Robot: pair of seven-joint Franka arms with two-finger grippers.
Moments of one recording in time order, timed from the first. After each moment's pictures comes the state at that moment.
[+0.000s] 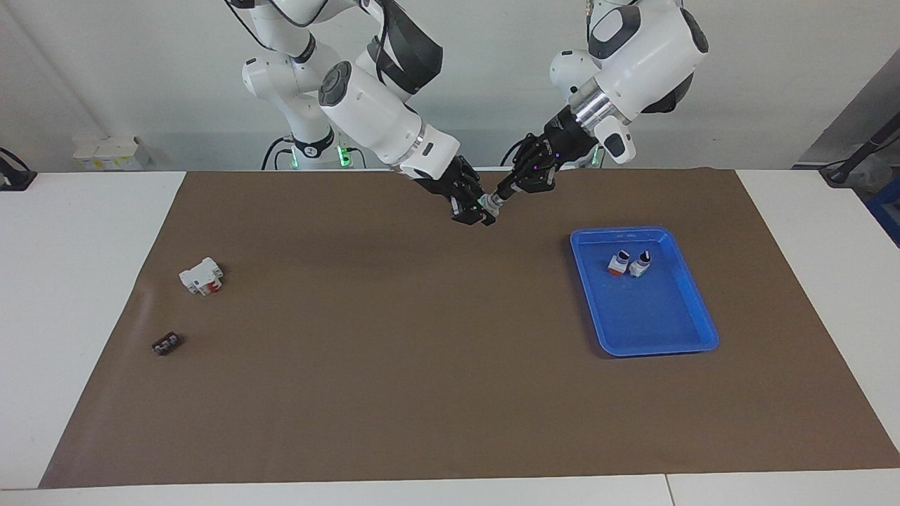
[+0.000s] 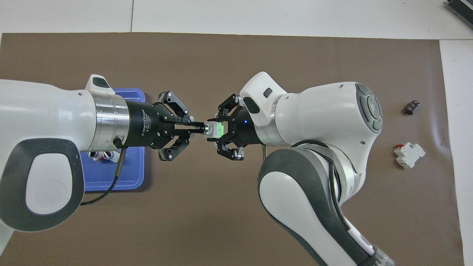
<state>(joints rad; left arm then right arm) -0.26 -0.09 -0.15 -1.87 -0.71 2.04 -1.65 0.31 0.16 0.24 -1.74 0.70 2.22 -1.36</state>
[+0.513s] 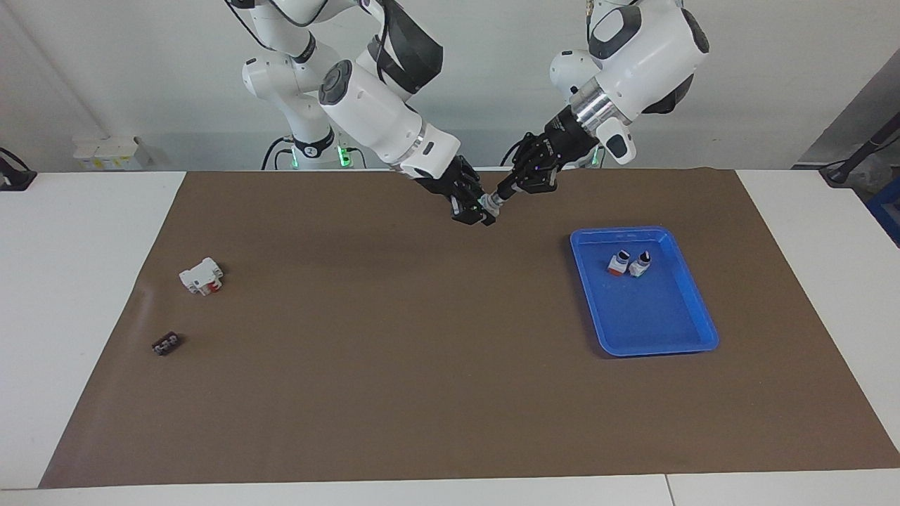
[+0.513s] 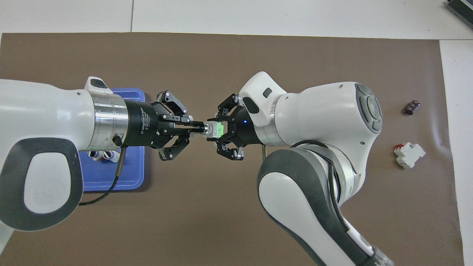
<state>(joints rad) -0.24 -0.09 -0.15 -1.87 -0.73 2.03 -1.77 0.31 0.16 0.24 -1.74 0.69 2.24 -1.36</state>
